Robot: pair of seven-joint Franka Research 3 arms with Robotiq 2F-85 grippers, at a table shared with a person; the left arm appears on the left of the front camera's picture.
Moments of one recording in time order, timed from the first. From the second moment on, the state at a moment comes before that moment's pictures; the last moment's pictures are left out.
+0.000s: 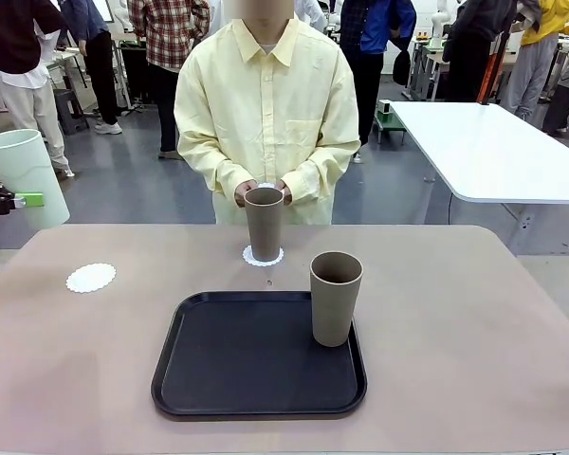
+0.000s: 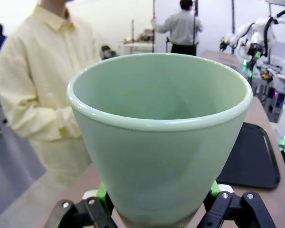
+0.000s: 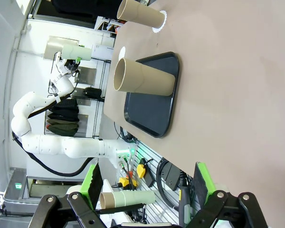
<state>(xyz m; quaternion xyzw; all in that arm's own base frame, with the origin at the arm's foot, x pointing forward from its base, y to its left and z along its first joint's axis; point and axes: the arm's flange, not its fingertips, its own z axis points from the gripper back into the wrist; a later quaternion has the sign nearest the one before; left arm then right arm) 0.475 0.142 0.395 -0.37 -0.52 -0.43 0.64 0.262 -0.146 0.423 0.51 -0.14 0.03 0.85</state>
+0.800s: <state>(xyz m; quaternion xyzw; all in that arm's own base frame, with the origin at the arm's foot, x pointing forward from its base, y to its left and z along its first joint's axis) 0.508 0.131 0.321 -0.39 -0.49 -0.46 0.62 0.262 -0.146 0.423 0.51 -0.14 0.03 0.85</state>
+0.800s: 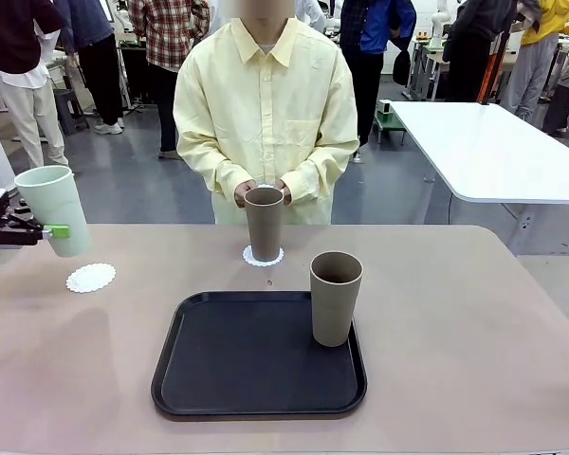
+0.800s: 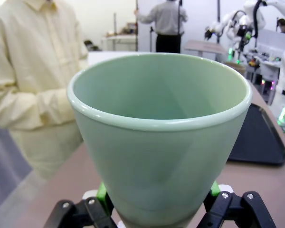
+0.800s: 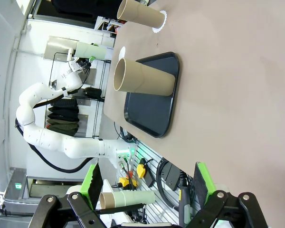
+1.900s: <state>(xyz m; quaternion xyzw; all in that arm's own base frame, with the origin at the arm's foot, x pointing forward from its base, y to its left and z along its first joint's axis) 0.537 0.123 0.256 -0.40 -0.48 -0.49 0.61 0.262 -0.146 0.423 0.51 -0.14 0.03 0.85</state>
